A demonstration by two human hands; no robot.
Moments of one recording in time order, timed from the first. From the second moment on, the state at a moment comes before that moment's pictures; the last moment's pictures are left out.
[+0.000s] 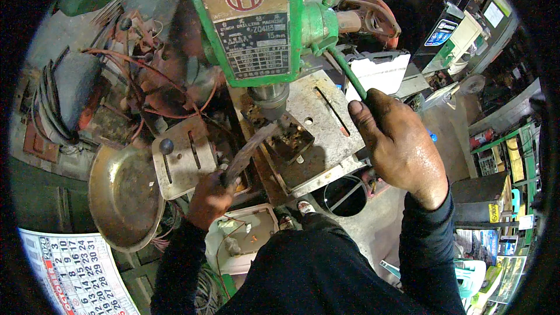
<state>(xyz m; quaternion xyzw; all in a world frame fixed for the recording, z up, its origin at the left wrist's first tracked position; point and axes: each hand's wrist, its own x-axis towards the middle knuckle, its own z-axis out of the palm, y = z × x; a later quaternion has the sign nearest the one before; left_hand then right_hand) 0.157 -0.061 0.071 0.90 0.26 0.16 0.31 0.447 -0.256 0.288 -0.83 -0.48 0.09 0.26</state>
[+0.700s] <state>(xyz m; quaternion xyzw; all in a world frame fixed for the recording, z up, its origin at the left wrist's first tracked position) 0.154 -0.069 0.060 0.95 0.16 0.25 0.10 0.448 -0.255 0.279 -0.83 -0.47 0.09 0.29</state>
